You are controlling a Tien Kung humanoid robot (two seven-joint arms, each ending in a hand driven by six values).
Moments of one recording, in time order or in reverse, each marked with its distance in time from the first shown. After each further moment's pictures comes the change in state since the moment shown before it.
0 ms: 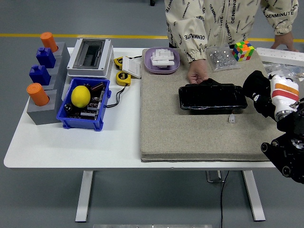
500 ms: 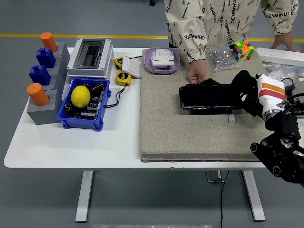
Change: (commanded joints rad) left arm 0.001 0.000 0.001 0.000 0.001 0.000 0.000; right arm 0.017 0.050 -0.042 0.007 0.007 0.000 0.000
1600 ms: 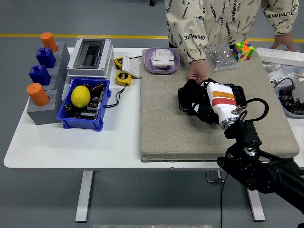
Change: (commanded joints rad) left arm 0.002 0.004 0.017 0.000 -0.005 0.000 0.000; right arm 0.023 0.077 -0.275 0.179 0.085 0.000 -0.011
